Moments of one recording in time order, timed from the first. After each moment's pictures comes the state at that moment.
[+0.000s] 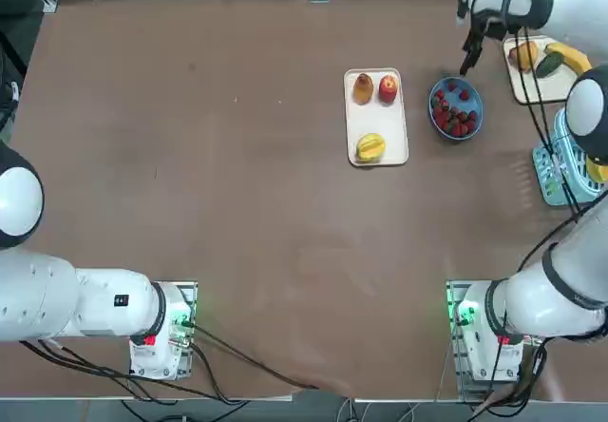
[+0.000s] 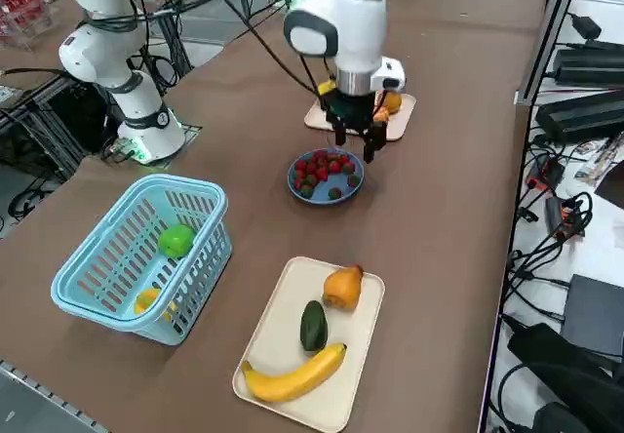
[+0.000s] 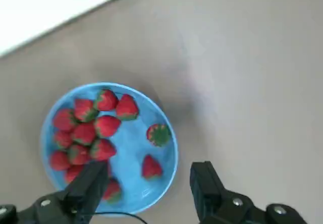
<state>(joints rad) 0.07 0.42 -0.06 -1.75 0.03 2.08 -1.13</state>
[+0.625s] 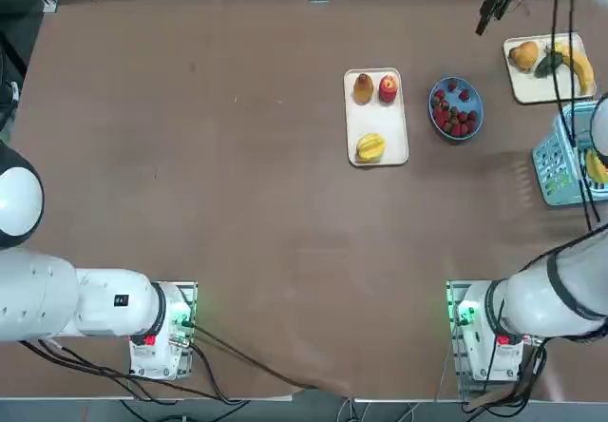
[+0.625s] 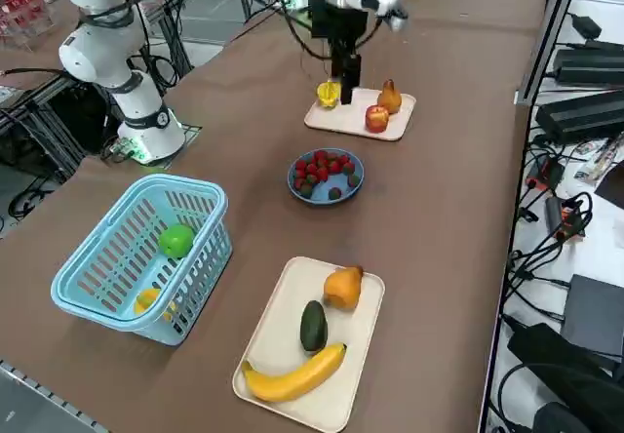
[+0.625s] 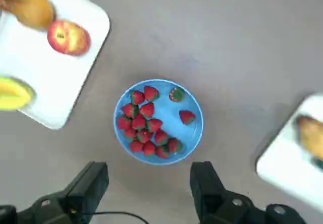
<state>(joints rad) 0.08 0.24 -0.06 -1.59 0.03 1.71 -0.45</state>
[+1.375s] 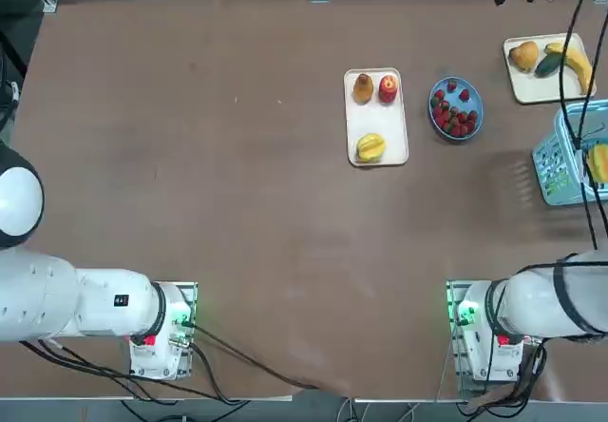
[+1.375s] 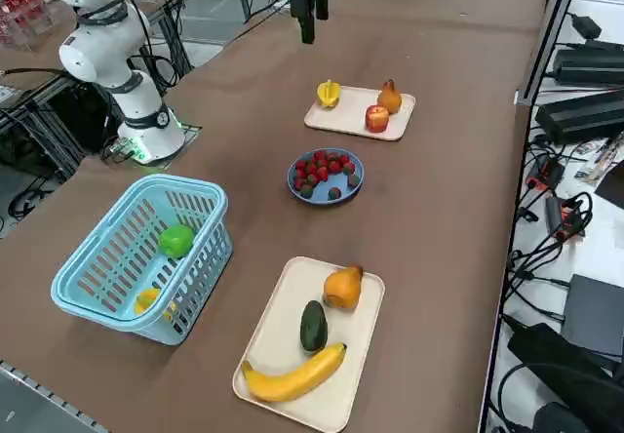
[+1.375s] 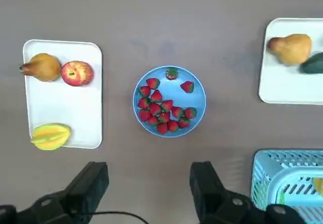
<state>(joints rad) 0.08 0.04 -0.05 -1.61 0.03 1.60 -0.04</state>
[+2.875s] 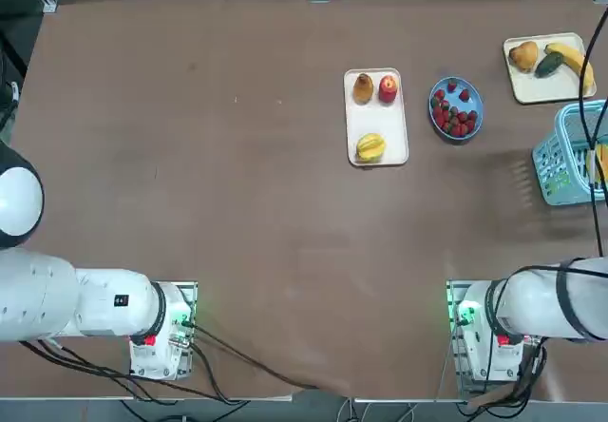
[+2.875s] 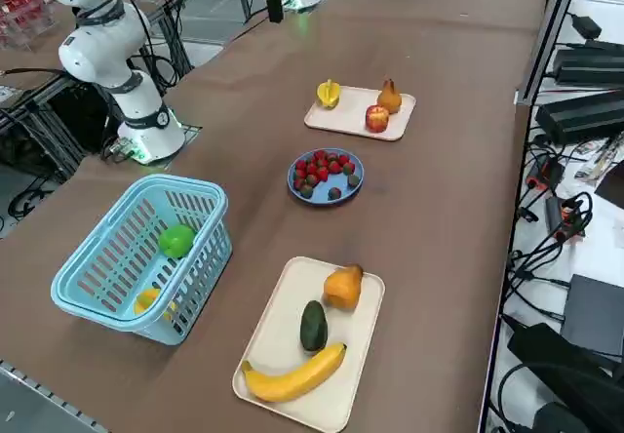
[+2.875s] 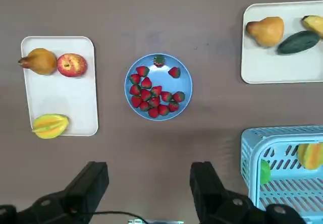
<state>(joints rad) 0.07 -0.06 -0.09 -1.62 0.02 1.52 -0.03</state>
